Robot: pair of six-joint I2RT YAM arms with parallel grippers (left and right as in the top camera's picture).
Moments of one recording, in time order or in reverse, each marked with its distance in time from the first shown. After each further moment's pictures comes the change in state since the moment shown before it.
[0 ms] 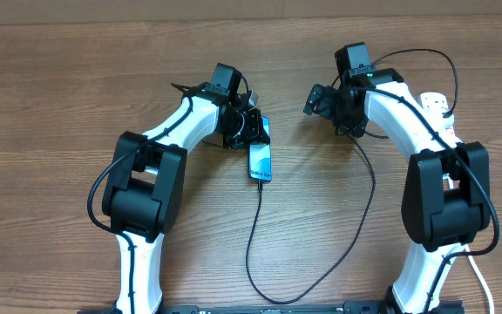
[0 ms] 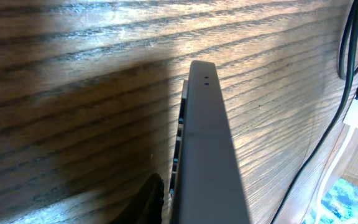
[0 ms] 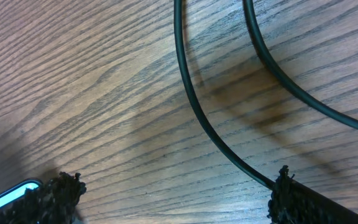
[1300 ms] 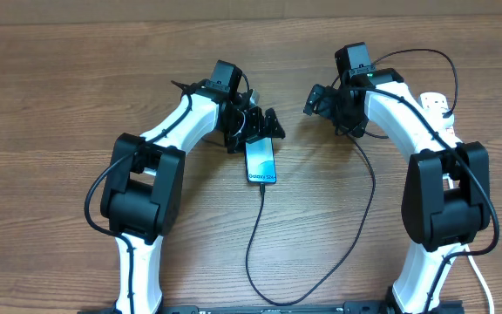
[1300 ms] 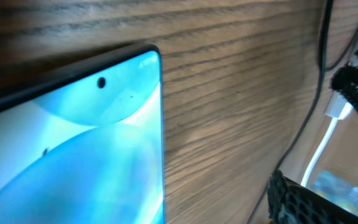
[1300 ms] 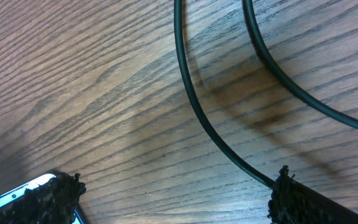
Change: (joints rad) left arm 0.000 -0.014 0.026 -0.063 0.027 -0.016; right arm 0.000 0.000 0.000 -0.001 0.000 -0.001
